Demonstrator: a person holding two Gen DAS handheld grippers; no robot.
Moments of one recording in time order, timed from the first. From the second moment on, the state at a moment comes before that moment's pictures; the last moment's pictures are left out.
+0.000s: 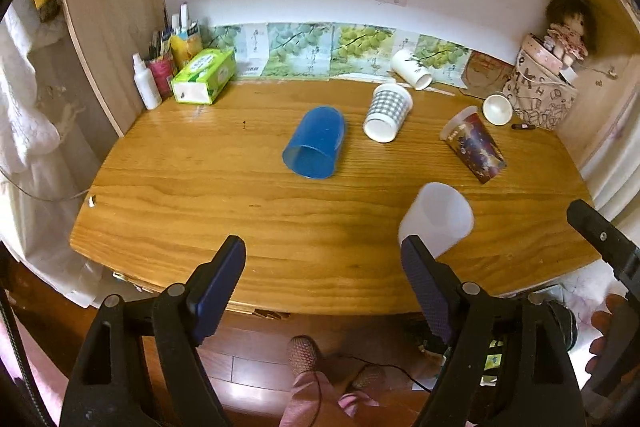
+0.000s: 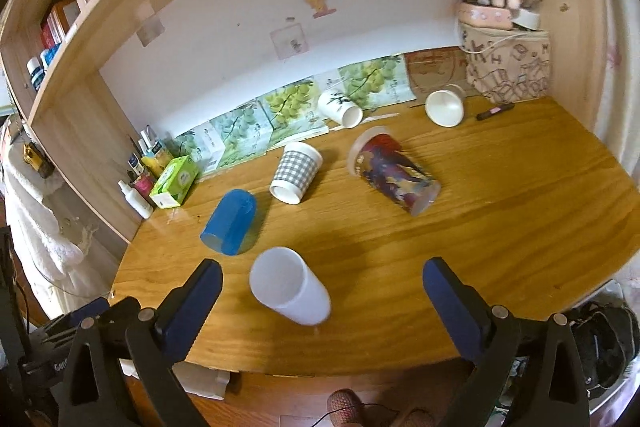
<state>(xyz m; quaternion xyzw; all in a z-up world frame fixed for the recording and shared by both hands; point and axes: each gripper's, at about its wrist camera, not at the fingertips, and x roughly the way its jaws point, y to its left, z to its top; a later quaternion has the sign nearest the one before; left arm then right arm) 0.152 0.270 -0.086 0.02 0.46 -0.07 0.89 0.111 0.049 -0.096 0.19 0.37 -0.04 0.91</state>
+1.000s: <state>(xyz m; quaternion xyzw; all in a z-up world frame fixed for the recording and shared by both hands) 0.023 0.213 0.018 0.01 0.23 -0.04 0.97 -0.025 0.039 -0.001 0.13 0.26 -0.04 0.96</state>
